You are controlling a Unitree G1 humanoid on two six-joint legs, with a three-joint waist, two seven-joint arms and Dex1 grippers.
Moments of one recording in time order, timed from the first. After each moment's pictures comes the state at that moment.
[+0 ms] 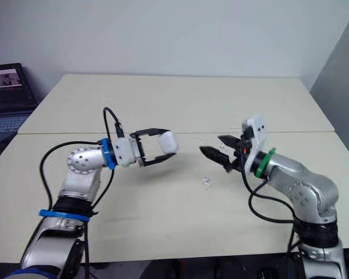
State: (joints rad) left arm -0.68 0.47 -0.04 0.50 -0.08 -0.87 -1.07; right arm -0.54 -0.41 -0.13 -0.38 0.89 1.07 0.38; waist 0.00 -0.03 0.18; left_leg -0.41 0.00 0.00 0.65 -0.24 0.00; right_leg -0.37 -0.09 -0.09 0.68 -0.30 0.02
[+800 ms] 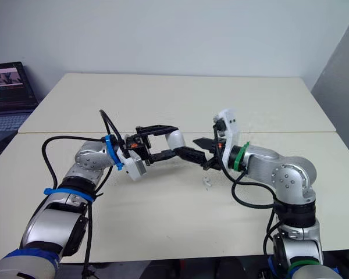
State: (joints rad) left arm -0.88 0.53 -0.15 0.92 0.14 -1.40 -0.78; right arm -0.65 -0.35 -0.07 -0.35 0.97 1.24 0.34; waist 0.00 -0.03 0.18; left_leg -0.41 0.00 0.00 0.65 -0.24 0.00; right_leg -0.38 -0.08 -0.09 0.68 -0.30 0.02
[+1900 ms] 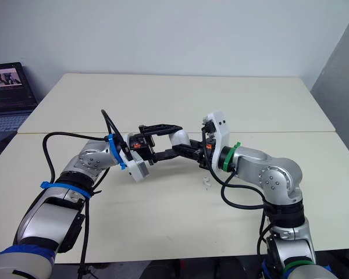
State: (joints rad) left arm -0.90 0.56 -0.27 0.90 0.24 -1.44 -0.58; right arm -0.65 -0.26 0.01 -0.32 0.85 1.15 0.33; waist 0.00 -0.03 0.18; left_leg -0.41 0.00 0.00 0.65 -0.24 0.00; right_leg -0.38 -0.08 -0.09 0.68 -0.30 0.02
